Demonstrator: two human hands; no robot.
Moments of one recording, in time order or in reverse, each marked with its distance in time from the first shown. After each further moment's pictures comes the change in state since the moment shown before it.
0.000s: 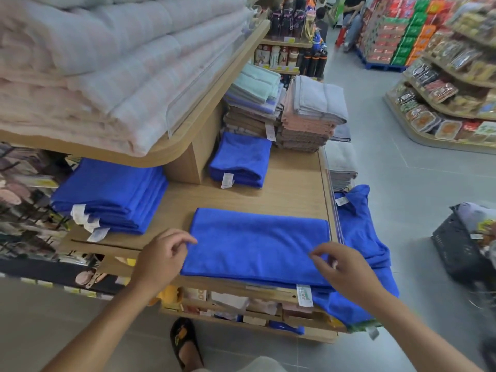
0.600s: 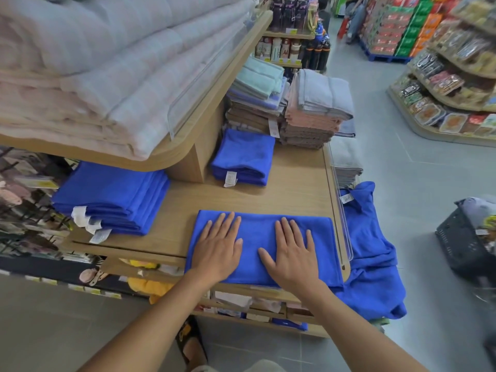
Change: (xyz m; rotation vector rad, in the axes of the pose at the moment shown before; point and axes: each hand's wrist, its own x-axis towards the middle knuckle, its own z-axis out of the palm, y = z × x) left_hand 0.037 0.030 0.105 0.566 -0.236 0.118; right_hand 0.053 -0.040 0.118 -0.515 -0.017 0.082
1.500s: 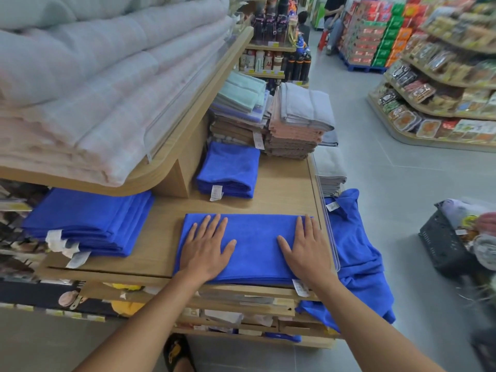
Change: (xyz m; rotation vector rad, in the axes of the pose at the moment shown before) left_hand 0.040 -0.009 -0.002 -0.004 -0.012 -0.023; right_hand 0.039 0.059 -0.026 0.039 0.016 0.193
